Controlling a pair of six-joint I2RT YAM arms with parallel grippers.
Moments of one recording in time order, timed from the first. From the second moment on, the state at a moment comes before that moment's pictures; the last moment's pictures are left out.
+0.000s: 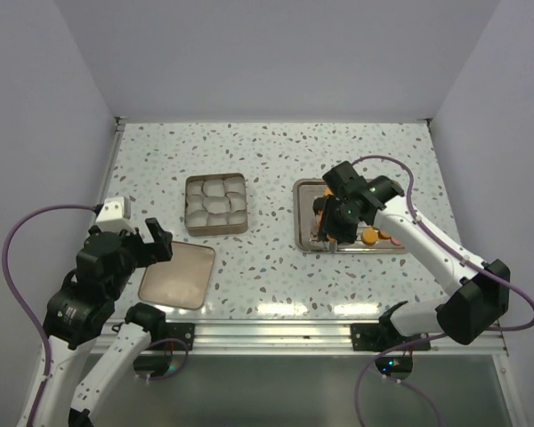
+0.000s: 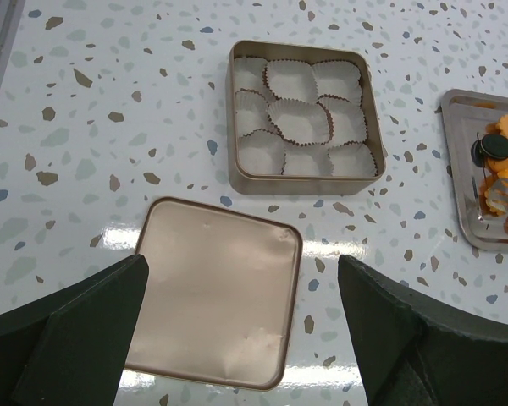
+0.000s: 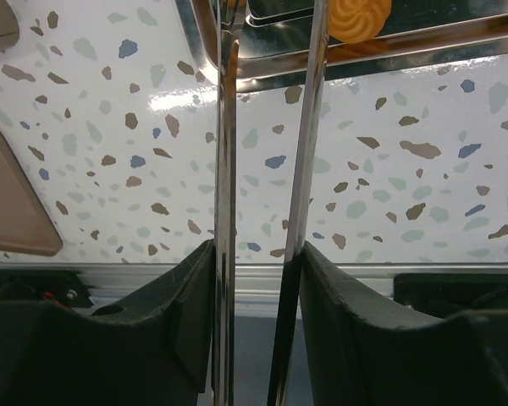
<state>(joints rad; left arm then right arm) -0.35 0.42 0.92 -0.95 -0.27 -0.36 0.58 1.36 1.25 -1.13 0.04 0.83</state>
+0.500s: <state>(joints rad) -0.35 0.41 0.92 -0.95 -0.27 -0.36 0.53 1.33 1.25 -1.12 0.06 0.85</state>
